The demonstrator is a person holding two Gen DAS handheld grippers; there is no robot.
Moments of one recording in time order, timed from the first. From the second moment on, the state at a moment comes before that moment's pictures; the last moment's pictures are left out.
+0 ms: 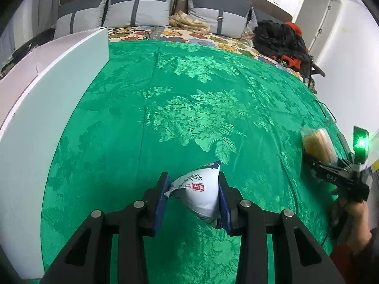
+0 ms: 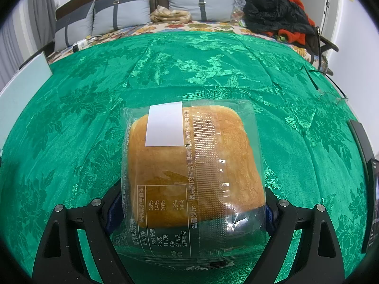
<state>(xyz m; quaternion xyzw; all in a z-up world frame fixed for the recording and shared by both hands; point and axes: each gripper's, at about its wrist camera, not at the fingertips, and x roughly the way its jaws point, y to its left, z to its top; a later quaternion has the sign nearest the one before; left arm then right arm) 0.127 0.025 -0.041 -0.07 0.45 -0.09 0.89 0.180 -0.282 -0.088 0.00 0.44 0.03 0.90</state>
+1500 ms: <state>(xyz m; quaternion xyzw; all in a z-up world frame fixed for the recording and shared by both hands) 0.032 0.343 0.074 -0.07 0.37 0.22 0.90 0.154 0.177 0.131 -0.07 0.41 0.41 0.81</state>
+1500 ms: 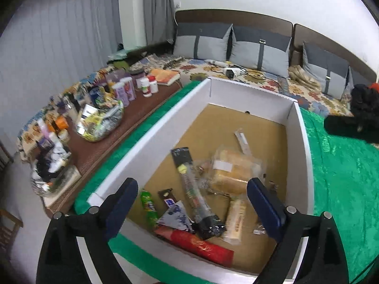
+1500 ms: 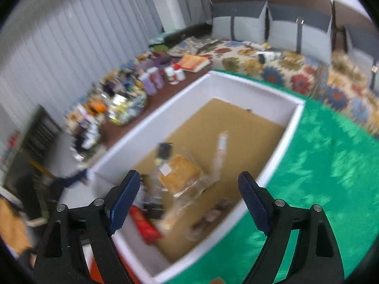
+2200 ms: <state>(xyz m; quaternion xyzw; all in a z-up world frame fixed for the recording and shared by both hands) 0.017 0.320 0.114 -0.08 0.33 0.26 0.90 0.144 0.164 0.114 -0.11 0.40 0.38 0.82</state>
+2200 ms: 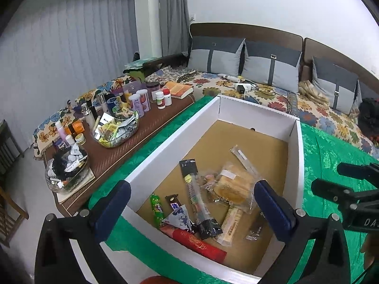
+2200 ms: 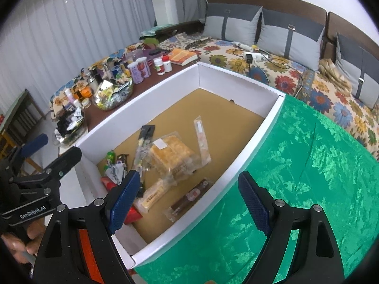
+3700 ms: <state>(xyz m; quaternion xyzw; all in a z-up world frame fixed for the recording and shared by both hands) 0.005 0.351 0.114 -0.10 0.37 0.26 0.89 0.110 0.196 0.120 -0.15 0.42 0.36 0.82</state>
